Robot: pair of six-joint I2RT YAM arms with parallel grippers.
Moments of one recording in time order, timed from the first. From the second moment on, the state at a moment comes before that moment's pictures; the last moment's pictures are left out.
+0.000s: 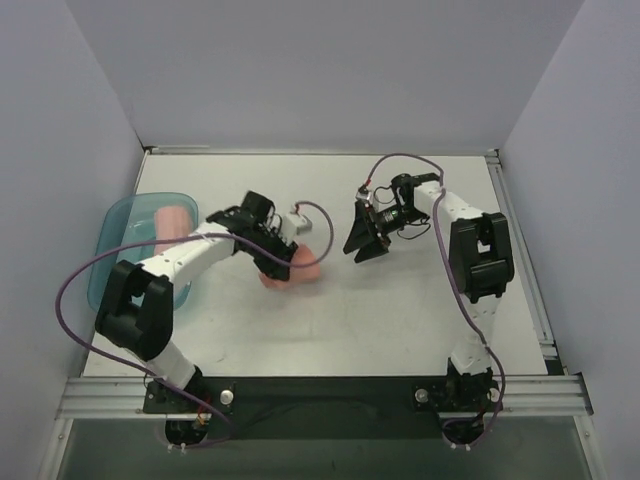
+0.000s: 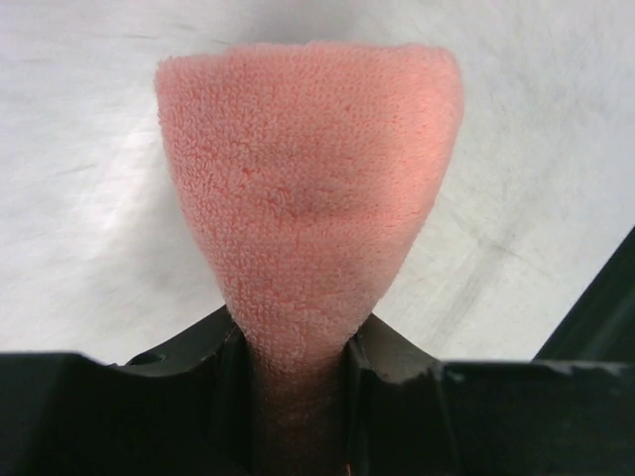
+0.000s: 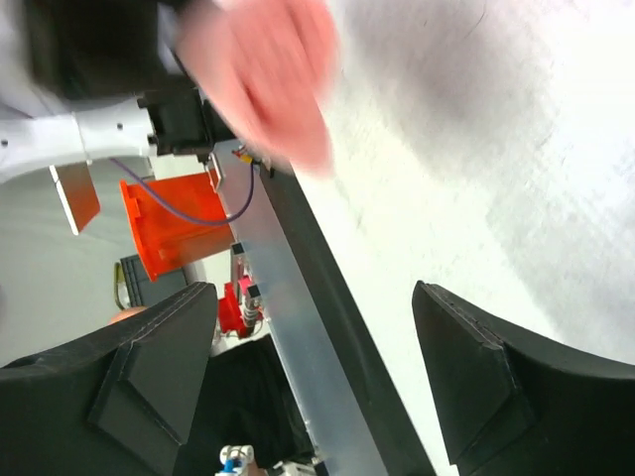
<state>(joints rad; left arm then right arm) -0.54 1.64 1.12 -0.64 0.42 0.33 0.26 2.08 1.54 -1.03 -1.12 -0.11</state>
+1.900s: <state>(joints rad) 0.47 2.08 1.62 -0.80 0.23 0.28 0.01 2.06 1.54 -1.42 -0.82 -0.39</state>
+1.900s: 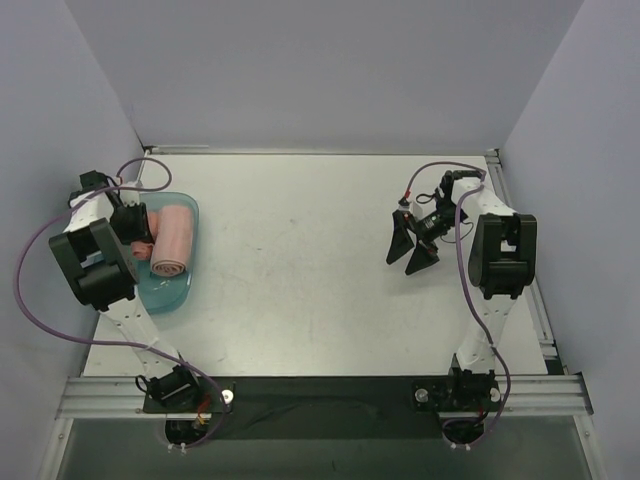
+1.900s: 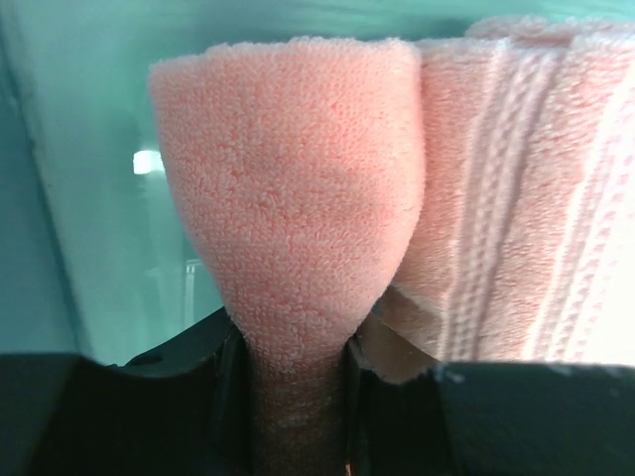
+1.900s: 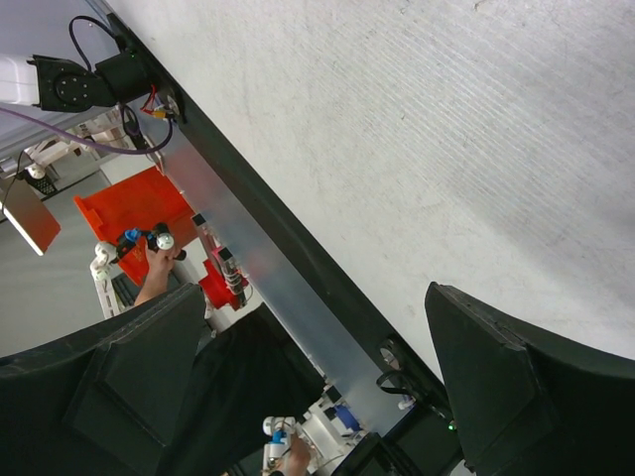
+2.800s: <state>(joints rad) 0.43 2.08 1.66 -0.80 0.22 0.29 0.01 2.05 1.54 -1.42 -0.82 -0.39</state>
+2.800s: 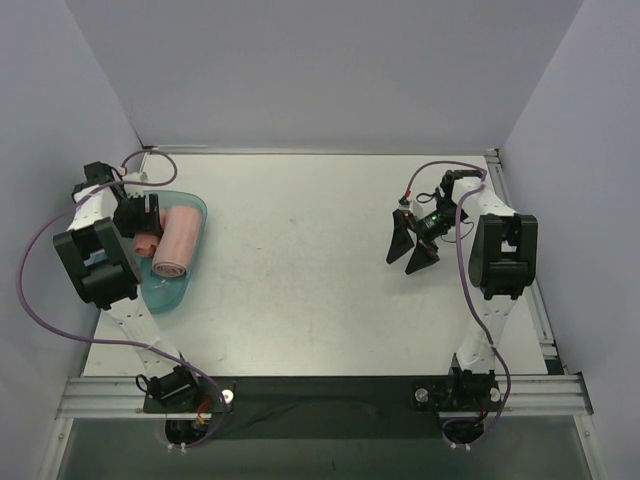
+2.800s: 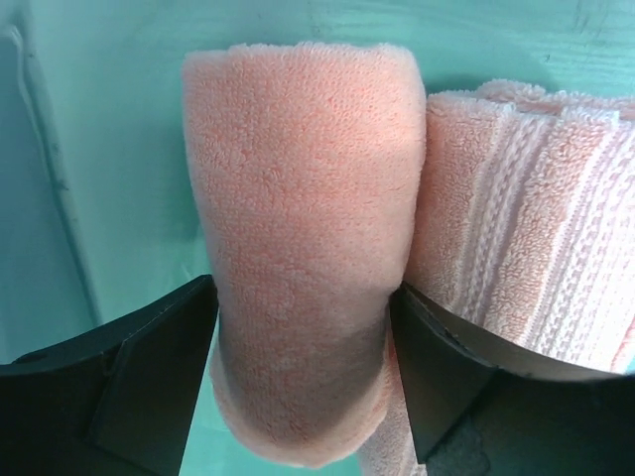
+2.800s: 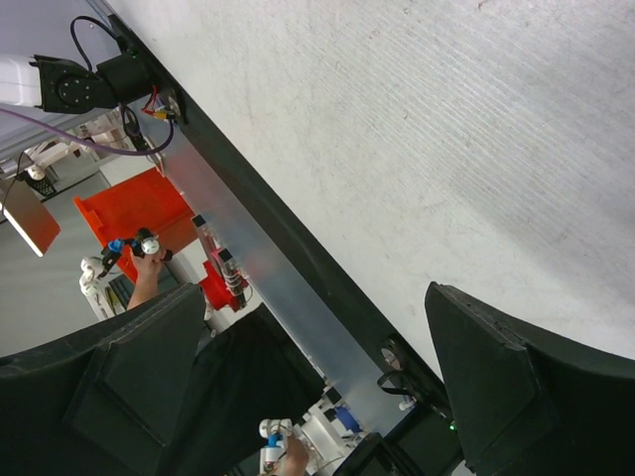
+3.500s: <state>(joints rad) 0.30 1.82 1.78 -0.88 0.13 0.40 0.01 2.01 1.55 -1.42 -0.83 -0.39</state>
